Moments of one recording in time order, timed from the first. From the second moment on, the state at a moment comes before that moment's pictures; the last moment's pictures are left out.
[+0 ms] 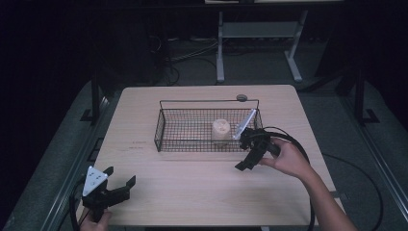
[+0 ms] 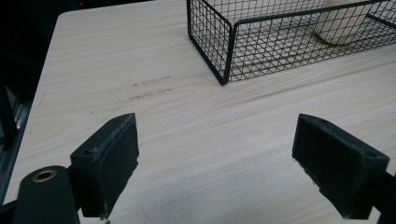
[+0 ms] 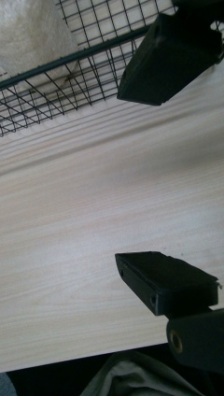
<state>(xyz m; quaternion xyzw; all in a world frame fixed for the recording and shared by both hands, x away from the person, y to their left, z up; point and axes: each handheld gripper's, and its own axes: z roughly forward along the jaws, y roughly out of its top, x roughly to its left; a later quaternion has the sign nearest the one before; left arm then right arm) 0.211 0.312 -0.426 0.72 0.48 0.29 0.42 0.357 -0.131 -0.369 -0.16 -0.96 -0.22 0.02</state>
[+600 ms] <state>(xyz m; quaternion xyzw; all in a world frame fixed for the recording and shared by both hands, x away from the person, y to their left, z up) 0.211 0.311 -0.426 0.72 0.48 0.29 0.41 0.335 -0.144 -0.387 -0.17 -0.96 -0.22 0.02</state>
